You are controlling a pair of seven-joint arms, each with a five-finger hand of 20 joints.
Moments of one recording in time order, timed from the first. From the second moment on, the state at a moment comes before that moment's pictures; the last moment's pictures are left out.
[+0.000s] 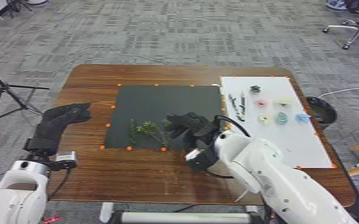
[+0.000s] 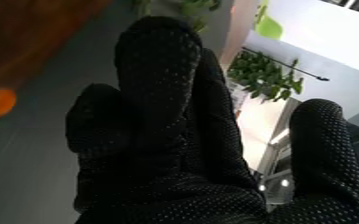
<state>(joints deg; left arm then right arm) 114.9 -64.3 -104.1 -108.0 74.4 -4.2 8.7 -77.9 -57.8 50.2 -109.6 -76.0 -0.1 30.7</state>
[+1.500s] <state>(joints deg) 116.1 -62.7 -102.9 -108.3 73.3 6.2 14.3 -64.4 -52.3 49.9 -101.3 -117.0 1.2 29.1</state>
